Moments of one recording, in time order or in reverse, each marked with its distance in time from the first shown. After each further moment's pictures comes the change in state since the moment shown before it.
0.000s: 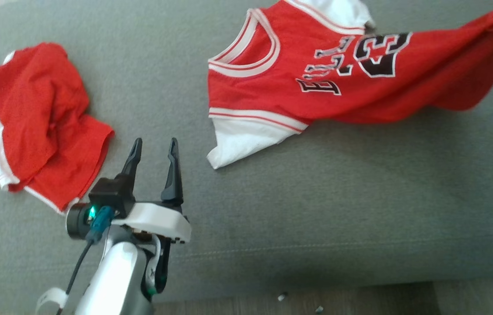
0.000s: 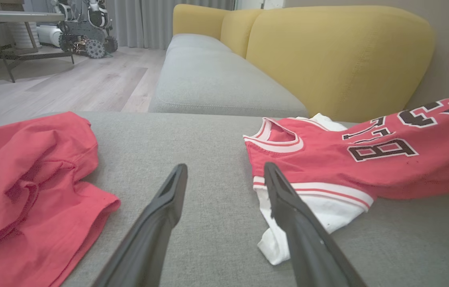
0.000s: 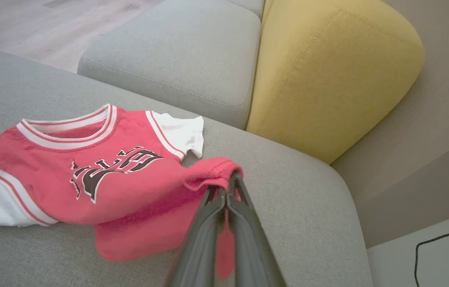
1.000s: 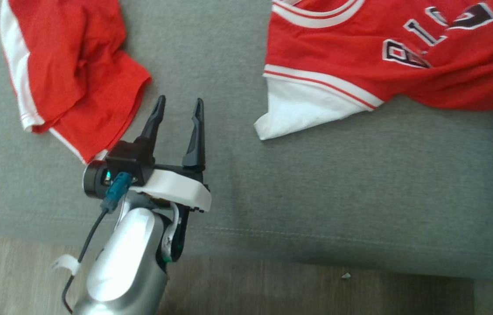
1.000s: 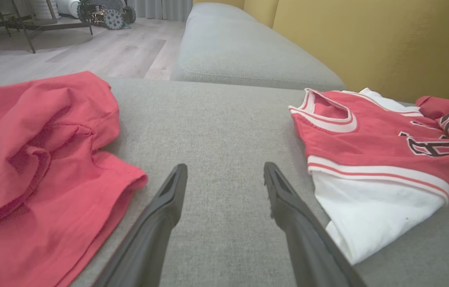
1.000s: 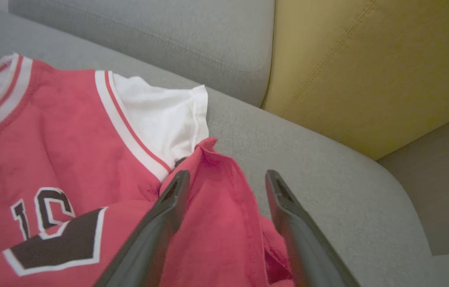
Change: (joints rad) left arm -0.146 -0.001 -0.104 -0.011 -0.040 0.020 0.000; right arm -0.357 0.116 -0.051 0.649 -0.399 0.000 -0.345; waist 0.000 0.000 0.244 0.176
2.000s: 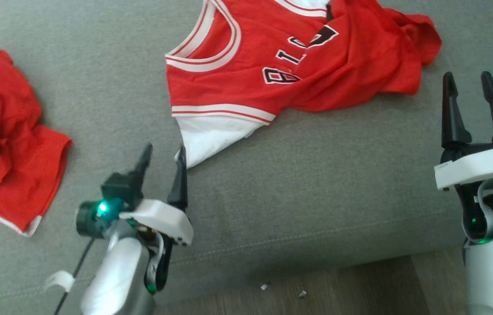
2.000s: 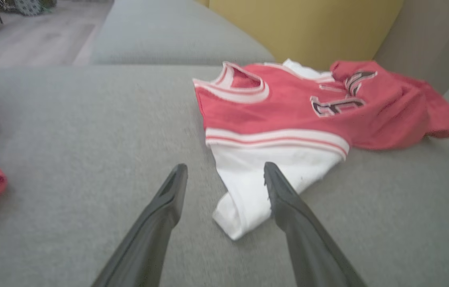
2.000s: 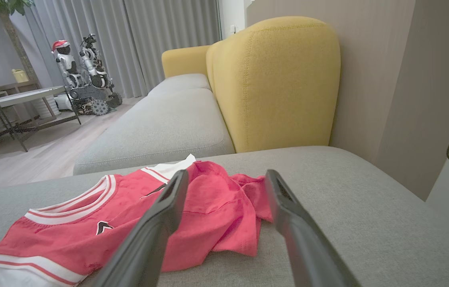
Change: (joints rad) left arm 0.079 0.001 0.088 0.165 0.030 -0.083 0.000; right arm 0.662 0.376 -0.214 -0.630 0.208 0.000 -0.296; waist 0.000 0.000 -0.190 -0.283
